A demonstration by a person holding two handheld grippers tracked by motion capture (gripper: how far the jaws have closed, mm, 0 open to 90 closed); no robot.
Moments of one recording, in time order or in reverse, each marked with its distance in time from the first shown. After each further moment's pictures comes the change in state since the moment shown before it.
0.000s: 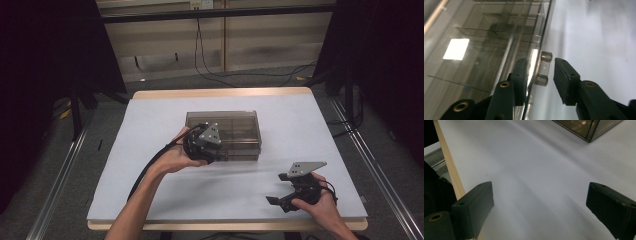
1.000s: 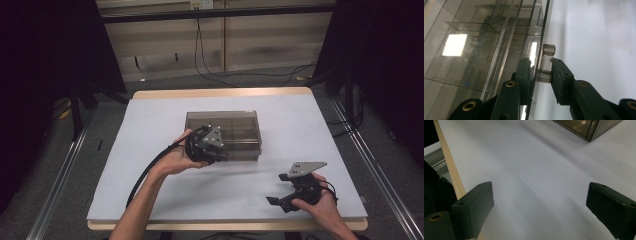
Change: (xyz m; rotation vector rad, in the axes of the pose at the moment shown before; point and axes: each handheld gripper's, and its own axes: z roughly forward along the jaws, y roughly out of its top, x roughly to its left) left arm -0.003 -0.001 0.007 0.038 0.004 0.011; right arm 0.000 -0.001 -0.001 0.002 -0.001 0.003
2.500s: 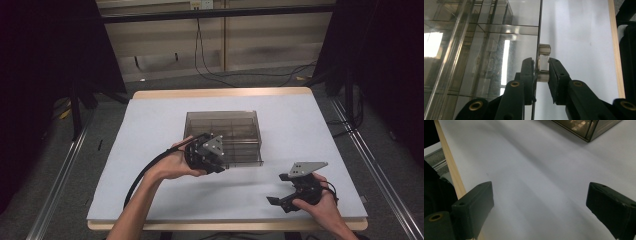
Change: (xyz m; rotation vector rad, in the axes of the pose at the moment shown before) left arm -0.020 0.003 -0.007 0.031 -0.146 0.016; right arm 0.000 0.000 -0.001 -0.006 -0.002 -0.001
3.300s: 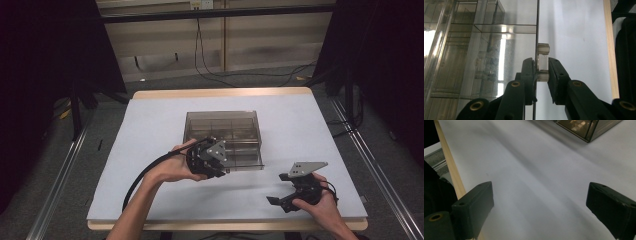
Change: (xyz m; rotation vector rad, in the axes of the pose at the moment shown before) left arm -0.013 0.005 0.001 0.052 0.008 0.032; right arm 0.000 0.000 0.000 -0.002 -0.001 0.000
